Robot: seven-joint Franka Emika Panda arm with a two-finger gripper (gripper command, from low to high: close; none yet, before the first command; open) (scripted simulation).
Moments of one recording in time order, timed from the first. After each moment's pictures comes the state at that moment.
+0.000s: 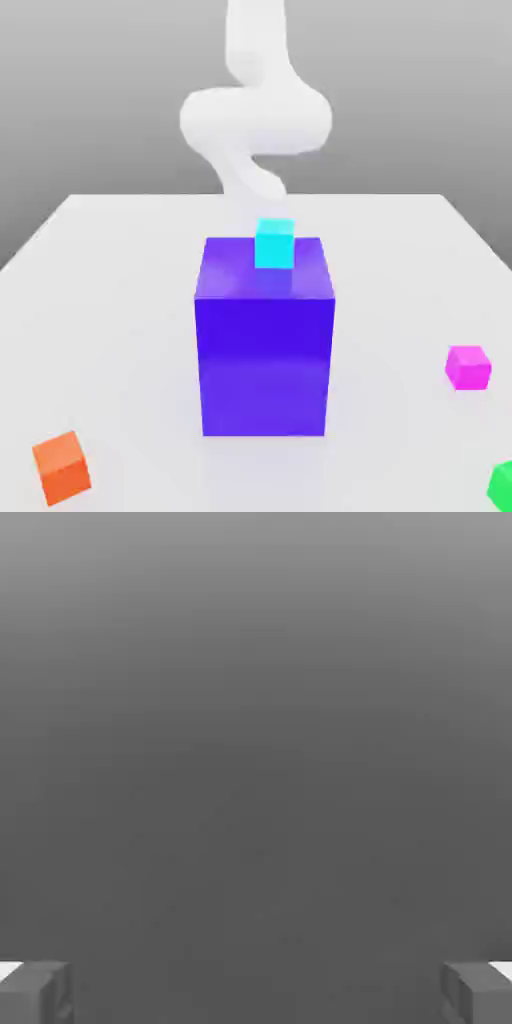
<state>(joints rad) 0.07 -0.71 0.01 -2.34 0.02 2.35 0.72</state>
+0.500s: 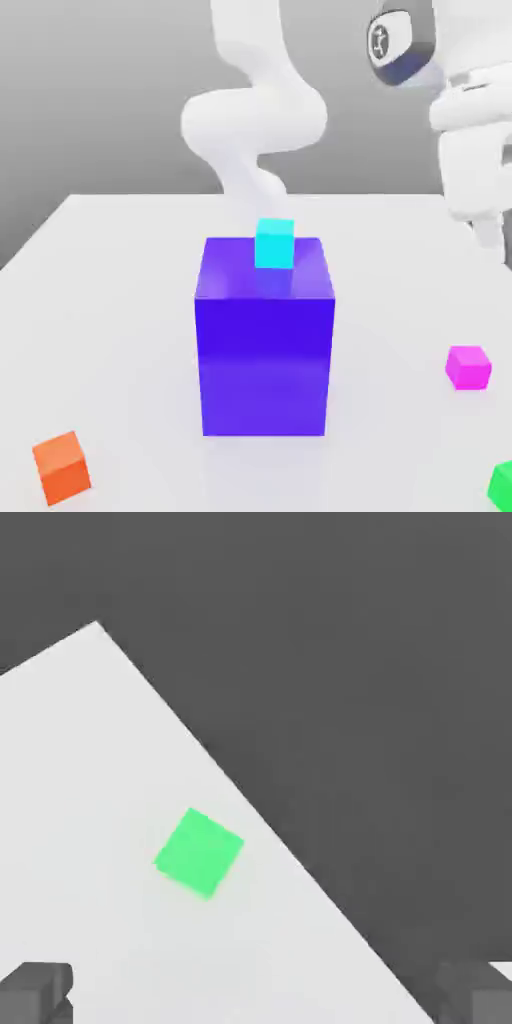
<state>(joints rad) 0.44 -0.16 0.17 -2.55 0.06 2.64 0.27</state>
